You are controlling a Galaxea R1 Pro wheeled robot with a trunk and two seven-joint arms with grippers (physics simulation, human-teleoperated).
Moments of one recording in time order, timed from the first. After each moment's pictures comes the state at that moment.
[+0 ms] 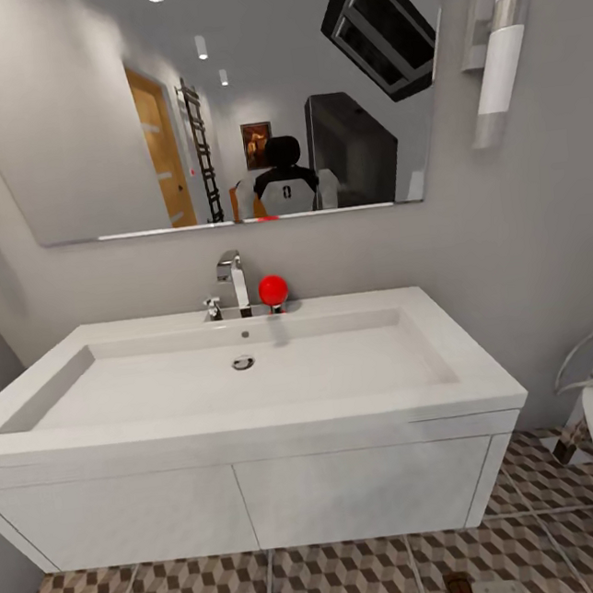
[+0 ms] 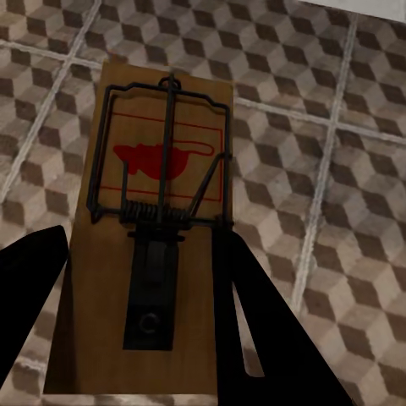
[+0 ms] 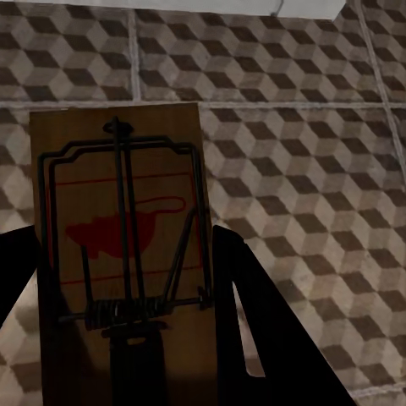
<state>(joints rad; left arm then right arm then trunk) -0.40 0.08 -0.98 -0.01 1.23 -0.43 0.03 -0.43 0.01 0.40 0.03 -0.38 -0.43 -0.21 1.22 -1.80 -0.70</state>
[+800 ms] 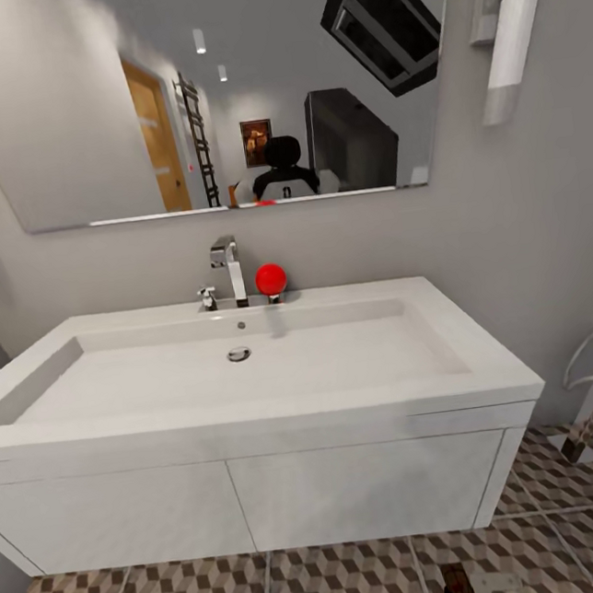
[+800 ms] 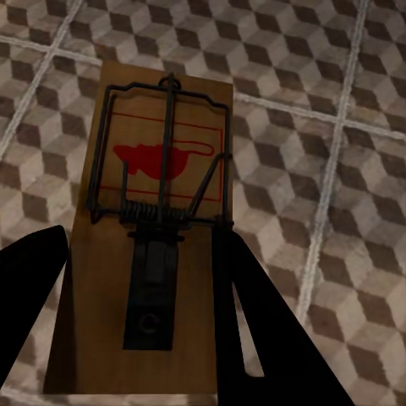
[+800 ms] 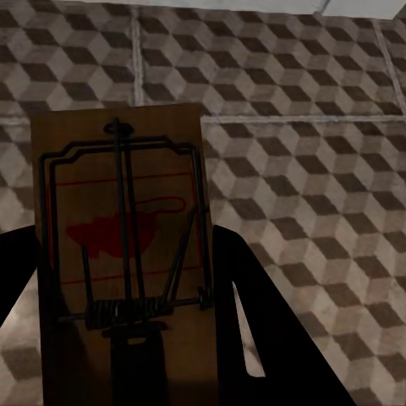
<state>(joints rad) -0.40 0.08 -0.98 -0.01 1.23 -0.43 0.03 -0.43 0.00 0.41 -0.01 -0.38 -0.43 -0.21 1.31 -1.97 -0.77</state>
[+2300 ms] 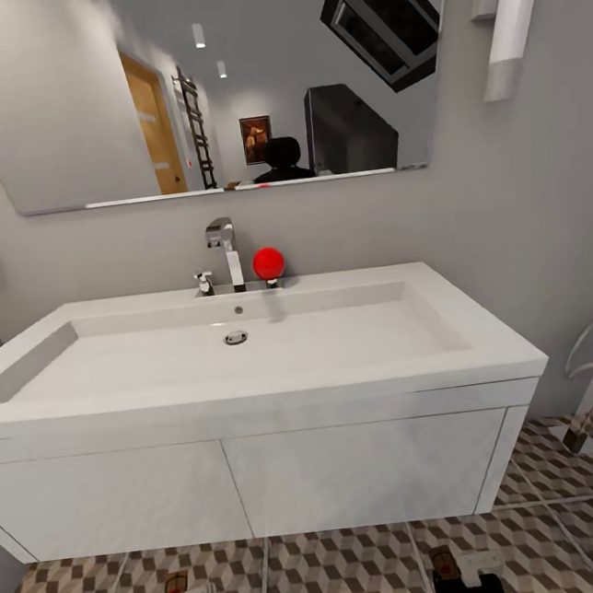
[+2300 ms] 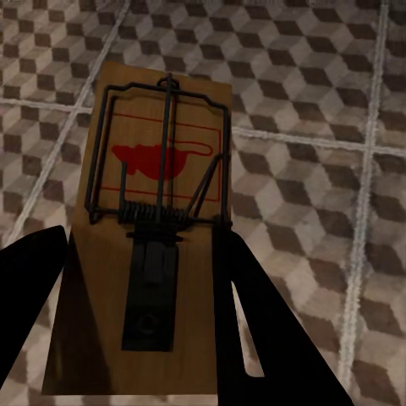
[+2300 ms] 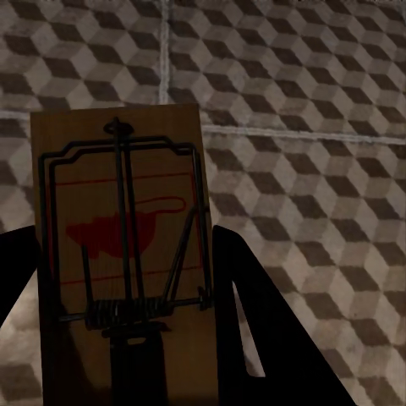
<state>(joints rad) -0.42 0.07 -0.97 -0.17 0.99 -0.43 0.36 -0.44 -0.01 0.40 -0.09 -0.30 -0.36 -0.20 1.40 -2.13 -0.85</state>
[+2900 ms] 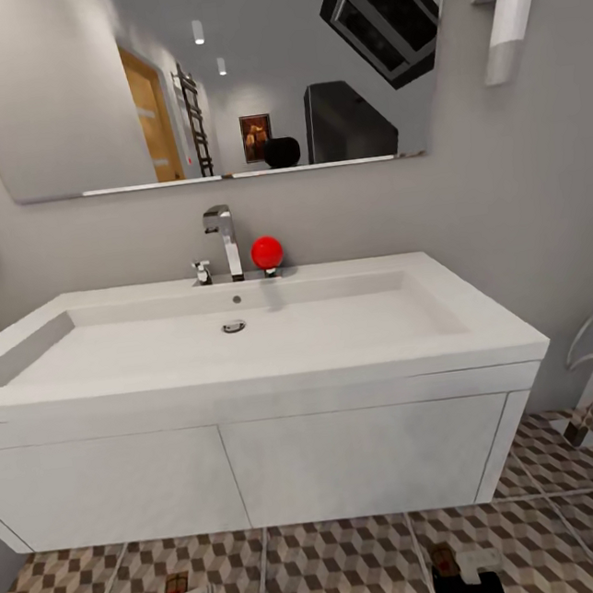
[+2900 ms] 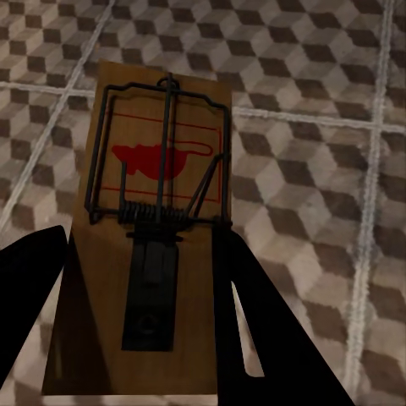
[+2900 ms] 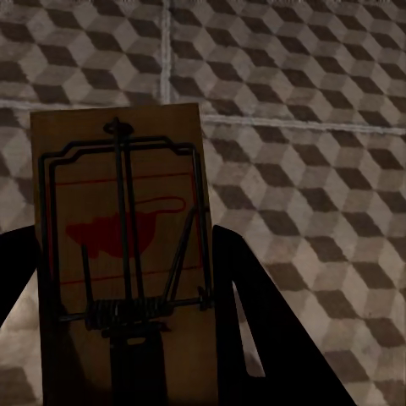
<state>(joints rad) -0.42 0.07 -0.97 -0.17 0.99 -0.42 0.36 -0.44 -0.01 0.40 -0.10 -0.30 -0.36 -0.20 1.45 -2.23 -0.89</state>
